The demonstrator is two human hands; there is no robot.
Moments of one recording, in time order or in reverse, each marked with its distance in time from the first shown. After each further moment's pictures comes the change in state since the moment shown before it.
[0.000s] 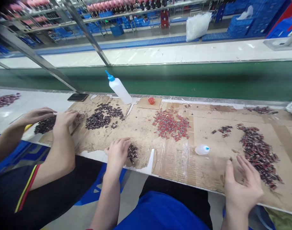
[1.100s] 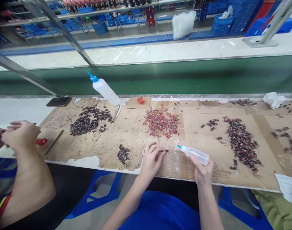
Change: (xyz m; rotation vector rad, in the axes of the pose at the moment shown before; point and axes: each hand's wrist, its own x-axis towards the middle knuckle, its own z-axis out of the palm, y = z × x) left_hand -0.060 0.090 0.072 -0.410 -0.136 0.461; right_hand -0.031 -0.015 0.041 0.697 -0.205 0.592
